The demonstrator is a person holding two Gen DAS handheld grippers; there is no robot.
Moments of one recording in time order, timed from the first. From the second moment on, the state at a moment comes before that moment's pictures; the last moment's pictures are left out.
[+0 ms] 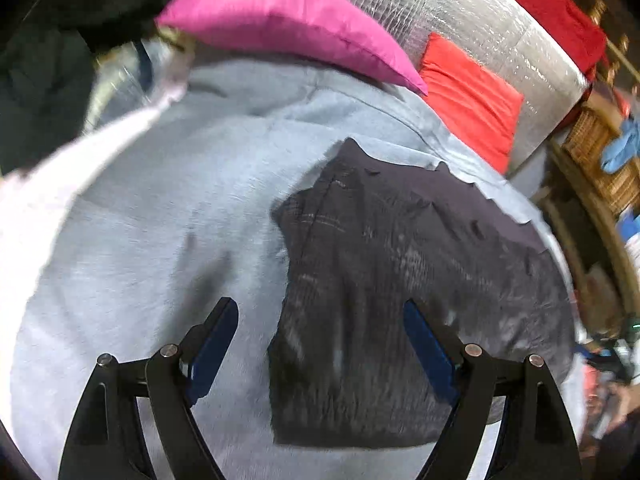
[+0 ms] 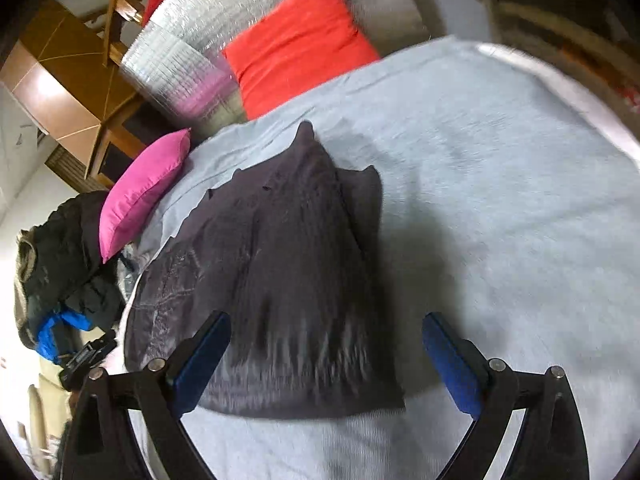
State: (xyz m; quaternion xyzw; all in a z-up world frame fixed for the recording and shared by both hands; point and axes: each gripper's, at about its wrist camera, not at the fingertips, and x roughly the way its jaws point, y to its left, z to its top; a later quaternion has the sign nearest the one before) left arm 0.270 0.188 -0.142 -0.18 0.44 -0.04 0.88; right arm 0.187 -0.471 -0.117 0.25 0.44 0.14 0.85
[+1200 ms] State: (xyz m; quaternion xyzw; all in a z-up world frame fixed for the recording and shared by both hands) left arm 0.311 0.121 -0.096 -0.08 0.45 -0.10 0.88; right arm 0.247 -0.396 -0.064 0.14 0.49 0.18 0.84
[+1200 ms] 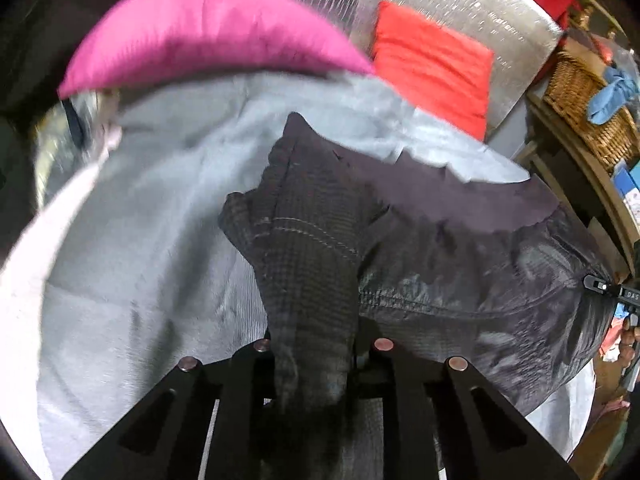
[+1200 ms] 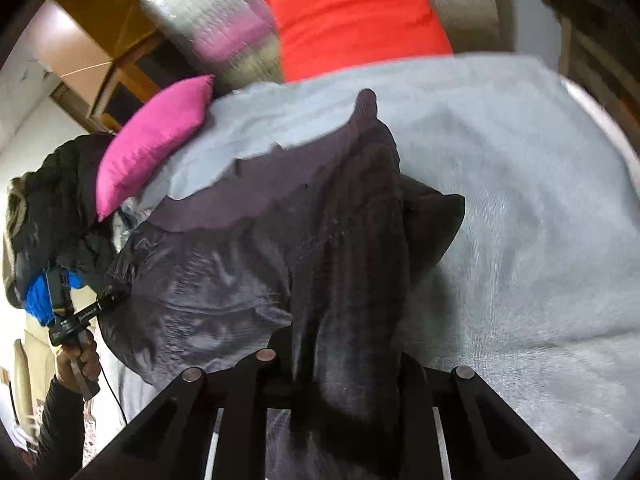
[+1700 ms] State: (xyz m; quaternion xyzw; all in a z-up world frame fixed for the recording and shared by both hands) left arm 0.222 0.122 0.020 -0.05 0.35 -0.12 0.93; right arm 0.155 -0.388 0.069 0.08 0.40 0.20 0.89
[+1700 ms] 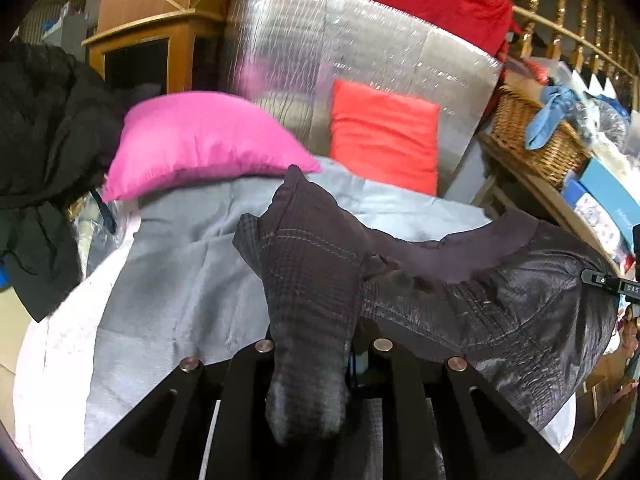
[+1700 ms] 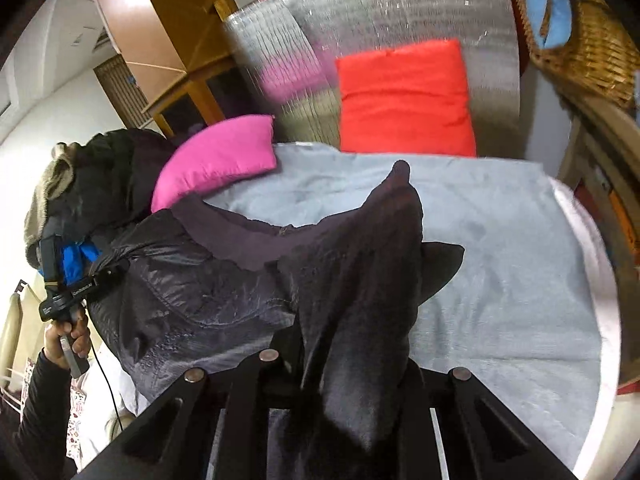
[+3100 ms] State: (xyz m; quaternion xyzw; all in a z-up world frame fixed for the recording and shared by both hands) left arm 0.089 0.064 -0.103 0.01 0.36 -0.01 0.93; right arm 0.033 -0.387 -0.058 0.05 0.39 0.11 0.91
